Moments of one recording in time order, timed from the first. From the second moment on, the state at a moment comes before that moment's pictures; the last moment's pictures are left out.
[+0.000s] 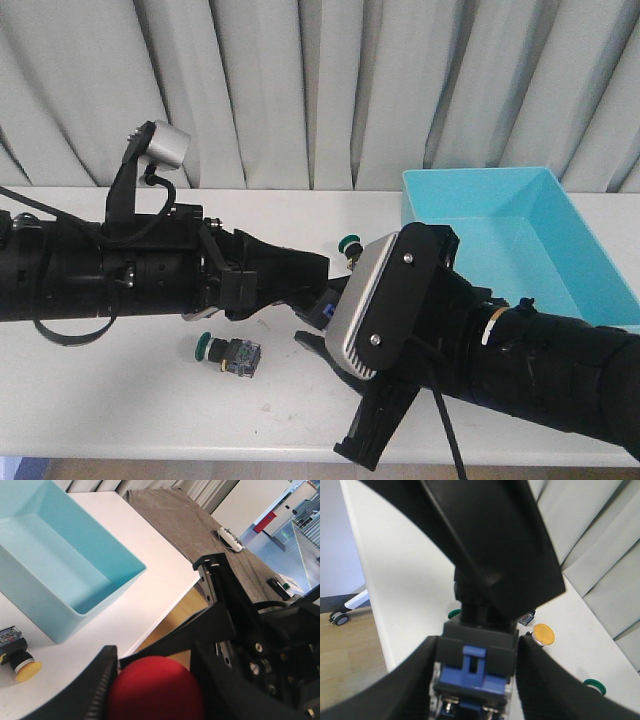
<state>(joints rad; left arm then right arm) -0.43 1.32 -0.92 -1.46 0.73 1.02 0.77 1.19 -0.75 0.68 0.14 -1.15</state>
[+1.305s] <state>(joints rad) -0.43 1.32 -0.95 -0.60 0.80 0.97 0.13 1.21 -0.82 0.66 0.35 -0.94</state>
